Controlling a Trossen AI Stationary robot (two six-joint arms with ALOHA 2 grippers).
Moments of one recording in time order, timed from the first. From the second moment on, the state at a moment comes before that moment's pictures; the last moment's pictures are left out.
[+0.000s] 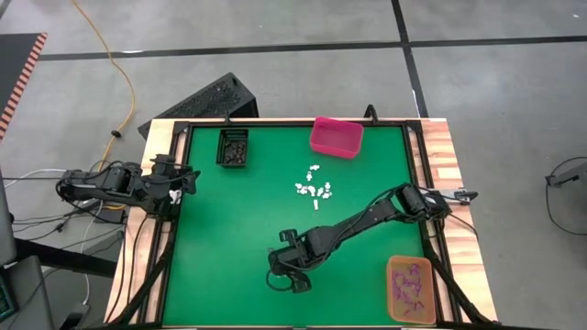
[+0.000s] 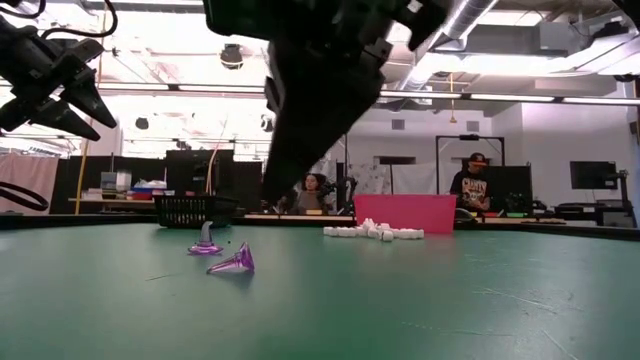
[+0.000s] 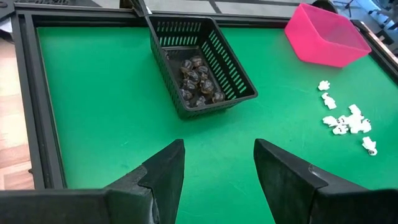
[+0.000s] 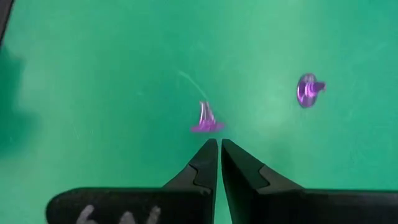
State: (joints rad) left arm -0.14 0.20 0.50 -1.07 -0.75 -1.11; right arm 0.38 2.18 1.80 -0.70 0.04 0.12
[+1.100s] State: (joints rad) left arm -0.14 0.20 0.50 -1.06 -0.72 -1.10; right arm 0.45 1.80 1.14 -0.25 0.02 0.23
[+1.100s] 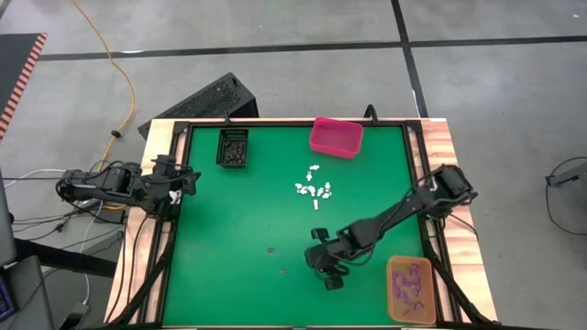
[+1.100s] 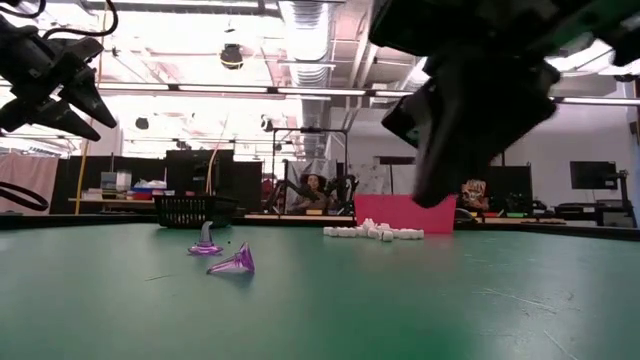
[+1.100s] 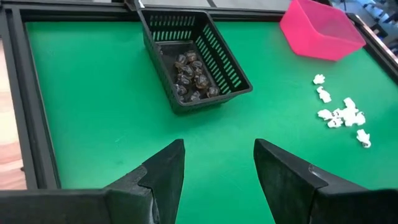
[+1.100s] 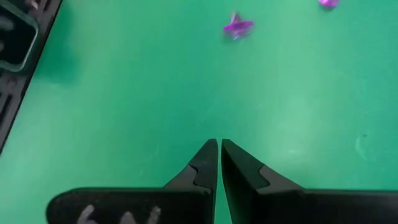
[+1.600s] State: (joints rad) left arm -0.11 0.21 0.50 -0.96 -0.61 -1.10; right arm 0.45 1.80 1.14 -0.30 -0.01 0.15
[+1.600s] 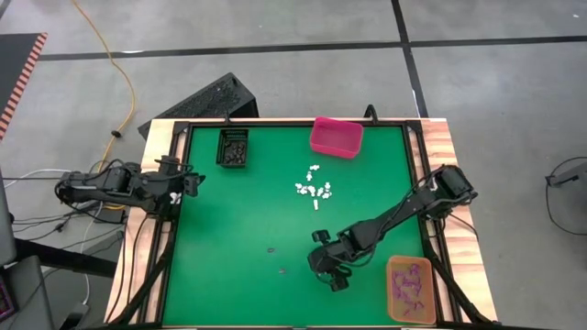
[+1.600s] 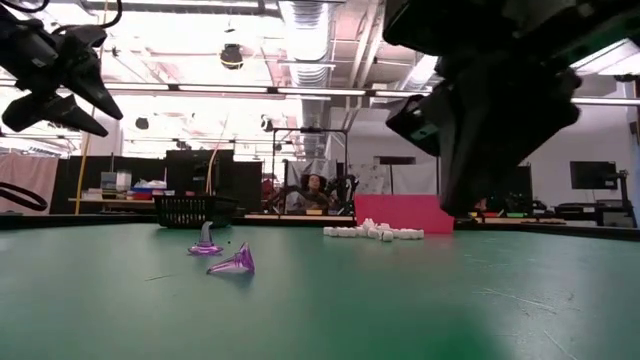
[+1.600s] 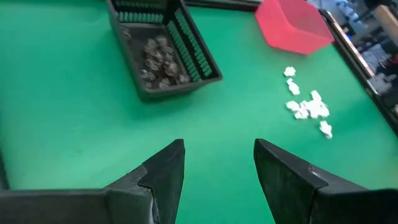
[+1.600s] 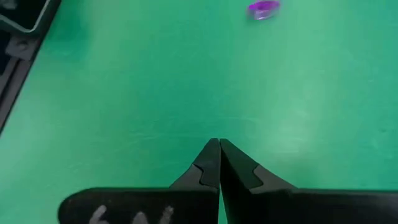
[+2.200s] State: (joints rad) left arm -0.11 0.21 0.50 -0.96 -0.58 -1.10; right arm 0.41 1.80 1.14 -0.14 -0.03 0.08
